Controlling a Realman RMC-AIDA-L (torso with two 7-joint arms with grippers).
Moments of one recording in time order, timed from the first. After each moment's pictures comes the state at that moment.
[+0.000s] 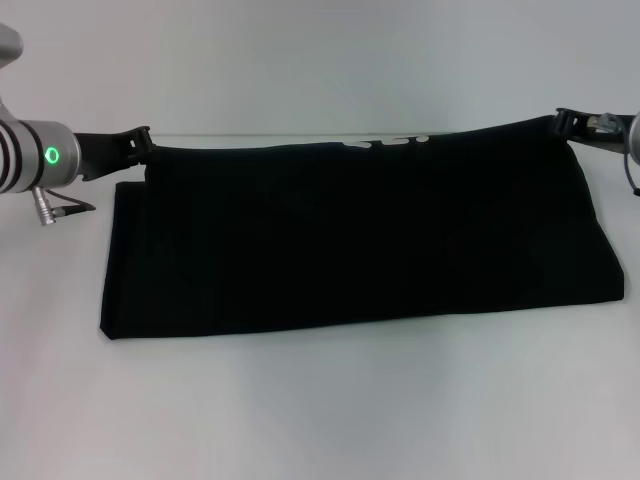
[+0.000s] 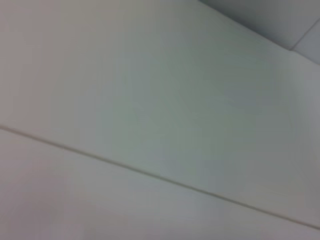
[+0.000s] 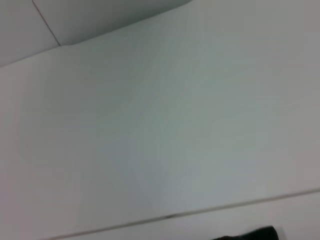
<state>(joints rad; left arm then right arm) -0.87 -2.04 0.53 0.55 2.52 0.75 -2.51 0.88 2.02 -0.77 -0.48 -2.39 -0.54 2.48</state>
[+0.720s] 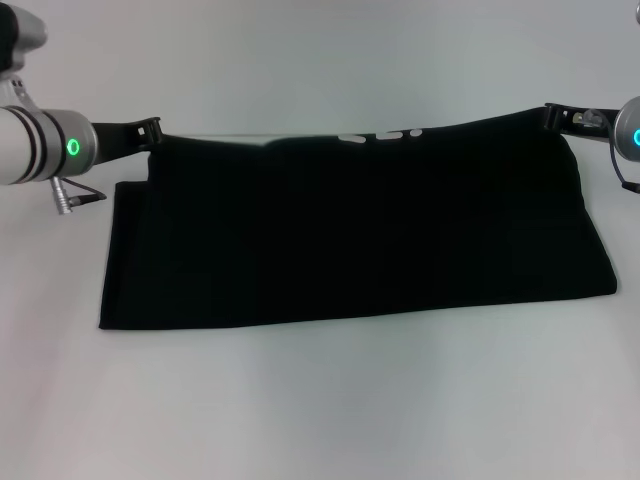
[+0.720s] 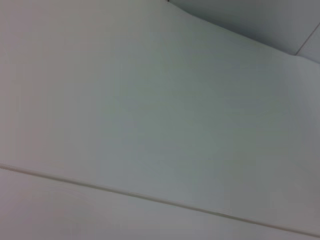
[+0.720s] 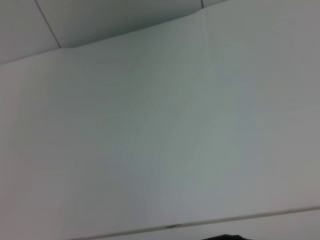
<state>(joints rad) -0.89 -2.05 0.61 0.52 2.51 0.62 -2.50 0.90 2.03 -0.82 -0.45 -2.39 -0.46 2.48</state>
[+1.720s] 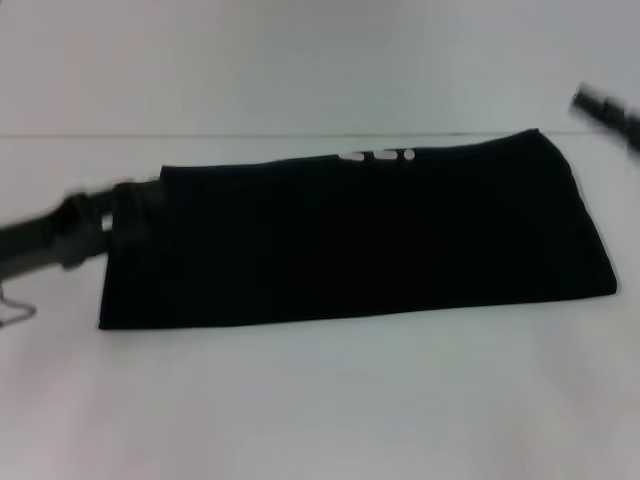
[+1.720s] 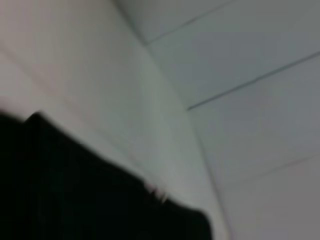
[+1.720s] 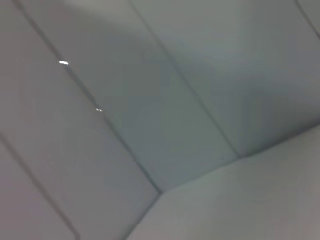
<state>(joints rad) -0.54 -2.00 0.33 0.58 2.08 1.50 -2.27 0.46 2.08 -0.64 -0.65 -1.51 -1.26 1.65</state>
